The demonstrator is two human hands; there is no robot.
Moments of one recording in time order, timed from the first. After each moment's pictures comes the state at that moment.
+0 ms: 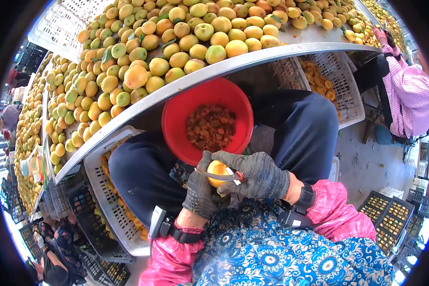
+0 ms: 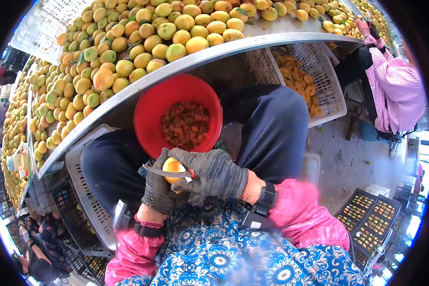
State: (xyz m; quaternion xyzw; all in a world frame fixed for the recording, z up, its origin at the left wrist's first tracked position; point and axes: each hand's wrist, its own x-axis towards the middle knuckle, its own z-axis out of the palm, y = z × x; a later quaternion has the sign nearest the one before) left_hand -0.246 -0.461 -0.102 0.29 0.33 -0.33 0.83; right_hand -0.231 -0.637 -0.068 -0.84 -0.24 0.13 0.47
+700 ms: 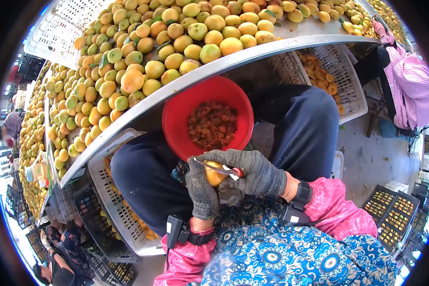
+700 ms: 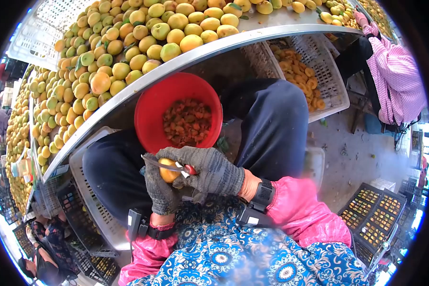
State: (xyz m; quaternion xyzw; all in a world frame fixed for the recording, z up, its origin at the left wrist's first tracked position) left_hand -0.268 -0.483 -0.100 0.62 0.21 -0.04 0.75; right_hand -0.232 -0.631 -0.094 -0.75 -0.24 0.09 0.61
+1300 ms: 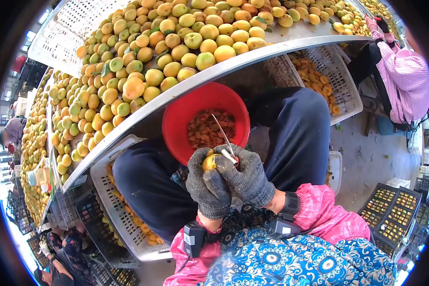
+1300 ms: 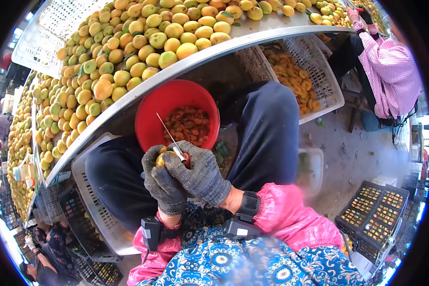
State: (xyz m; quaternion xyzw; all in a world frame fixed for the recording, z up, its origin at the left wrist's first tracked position) left_hand -0.259 -0.500 -0.077 0.81 -0.01 0.19 0.55; right_hand -0.250 -0.601 -0.071 -0.69 0.03 0.03 0.73
